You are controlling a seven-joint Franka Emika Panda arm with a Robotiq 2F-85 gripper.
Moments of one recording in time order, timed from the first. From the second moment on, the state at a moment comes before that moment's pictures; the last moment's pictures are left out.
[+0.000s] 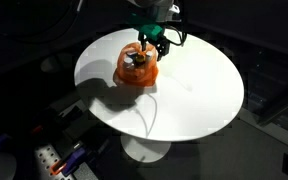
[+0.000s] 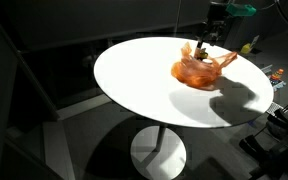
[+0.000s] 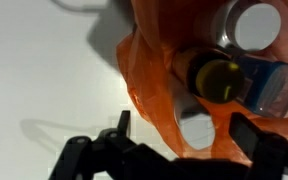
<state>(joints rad) -0.07 0.51 -0.02 -1.84 0.12 2.32 -0.11</state>
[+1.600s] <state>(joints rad) -0.03 0.51 0.00 -1.83 0.06 2.38 -0.08</state>
